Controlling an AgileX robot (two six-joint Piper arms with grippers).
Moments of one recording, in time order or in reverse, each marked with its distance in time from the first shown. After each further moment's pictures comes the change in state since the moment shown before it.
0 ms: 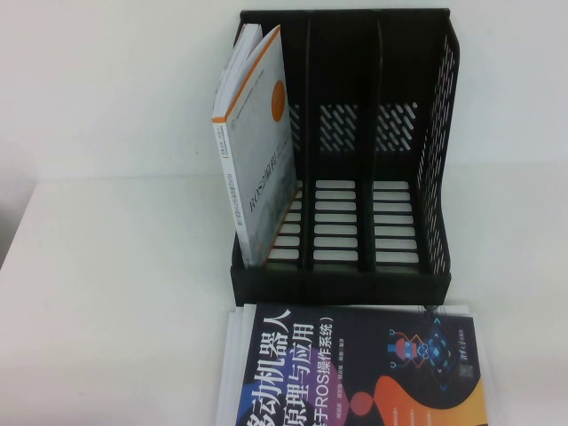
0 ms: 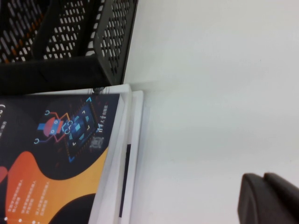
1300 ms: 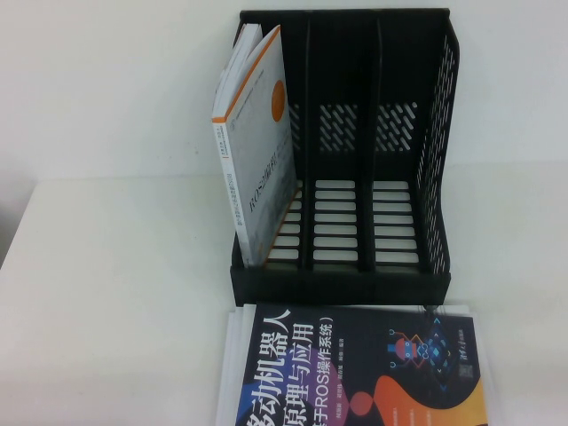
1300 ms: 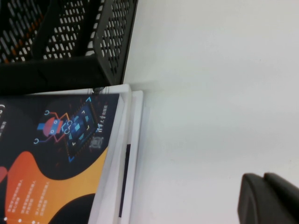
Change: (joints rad) right arm 0.000 0.000 0.000 0.000 0.000 0.000; left arm 0.016 -0.018 -0.004 0.171 0.136 -0.118
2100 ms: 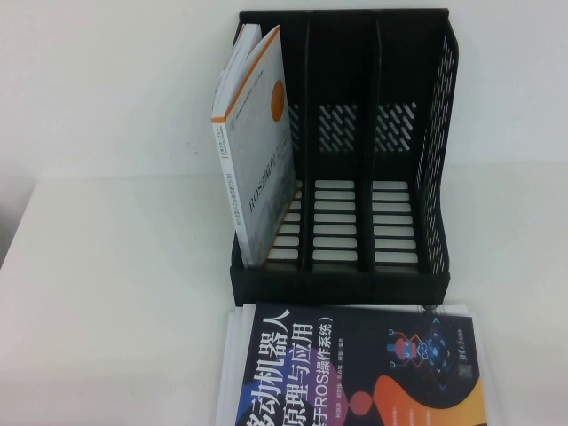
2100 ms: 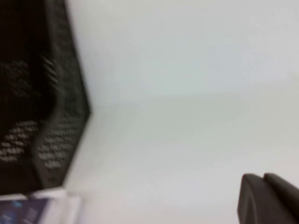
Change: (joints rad) right arm -0.286 -0.302 0.316 -0.047 -0.448 -0.119; left arm 0.004 0.000 -0.002 0.002 0.008 0.000
